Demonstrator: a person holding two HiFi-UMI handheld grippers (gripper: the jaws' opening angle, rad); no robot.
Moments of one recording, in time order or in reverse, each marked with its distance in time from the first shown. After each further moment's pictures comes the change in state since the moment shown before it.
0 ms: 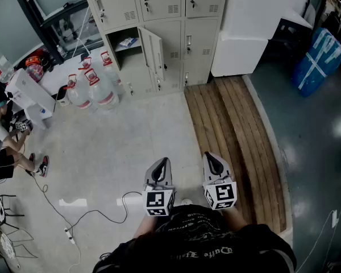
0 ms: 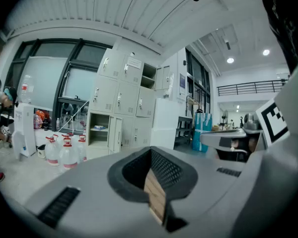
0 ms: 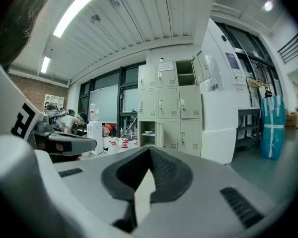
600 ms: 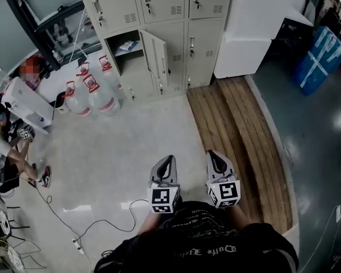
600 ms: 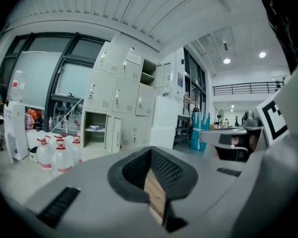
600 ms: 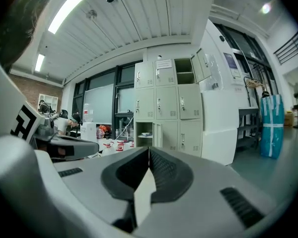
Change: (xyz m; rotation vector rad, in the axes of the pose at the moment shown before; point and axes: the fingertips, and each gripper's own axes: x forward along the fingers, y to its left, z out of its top) left arm 0.066 0.059 0.006 0.011 0.007 -0.069; right arm 0.083 0.007 0.010 0.014 -0.010 -0.046
